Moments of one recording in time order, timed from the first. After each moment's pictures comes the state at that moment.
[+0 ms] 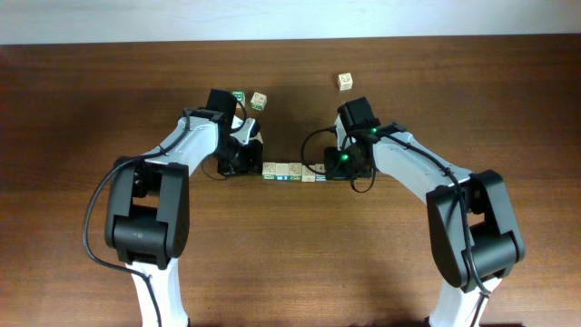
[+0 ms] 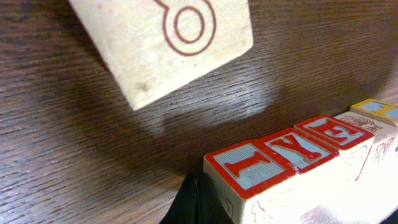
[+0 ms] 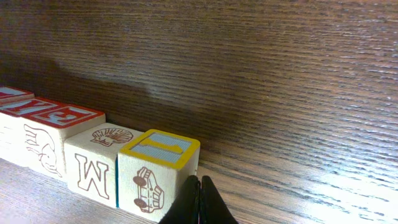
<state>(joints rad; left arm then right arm) -0.20 2.14 1.44 -0.78 0.48 -0.15 0.35 1.98 1.28 -0.60 -0.28 0.32</state>
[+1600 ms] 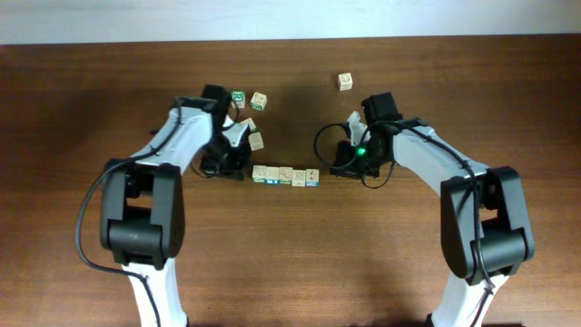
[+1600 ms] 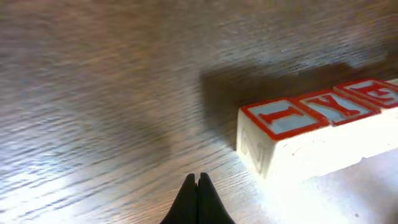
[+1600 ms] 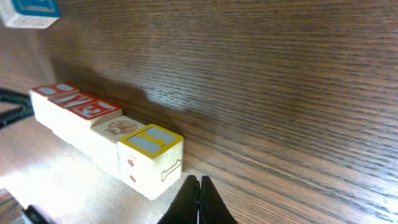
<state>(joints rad) -0.16 2.13 1.54 -1.03 0.31 0.02 0.23 1.99 1.28 -0.62 -0.56 0.28</state>
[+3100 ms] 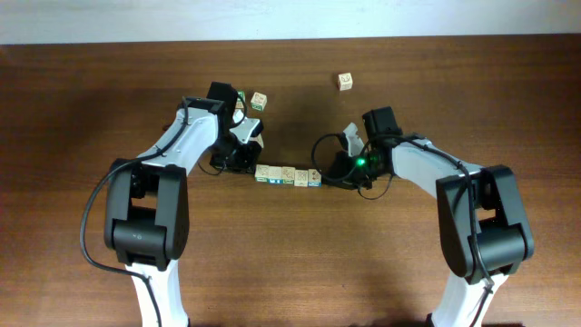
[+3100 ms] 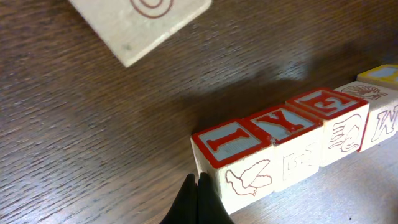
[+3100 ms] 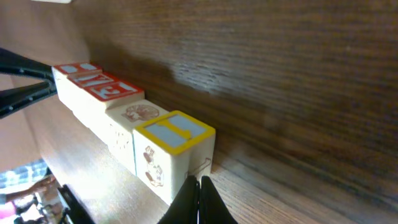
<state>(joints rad) -0.20 2.13 1.54 -0.96 0.36 0.09 0.22 1.99 1.14 -0.45 -0.71 0.34</state>
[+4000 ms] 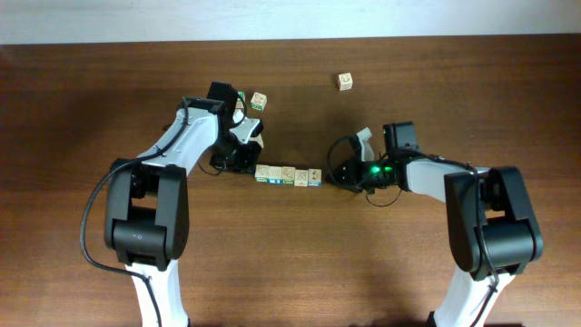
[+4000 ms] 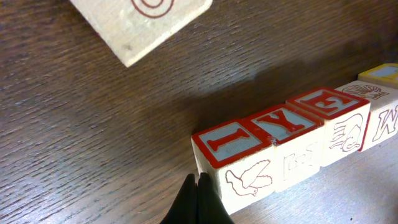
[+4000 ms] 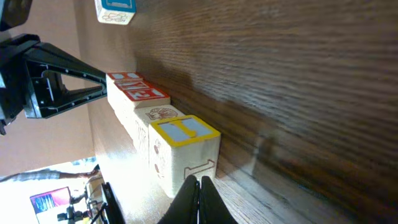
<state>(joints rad) -0.20 2.13 1.54 -0.96 0.35 0.08 0.13 2.00 0.96 -0.10 -0.94 0.39</state>
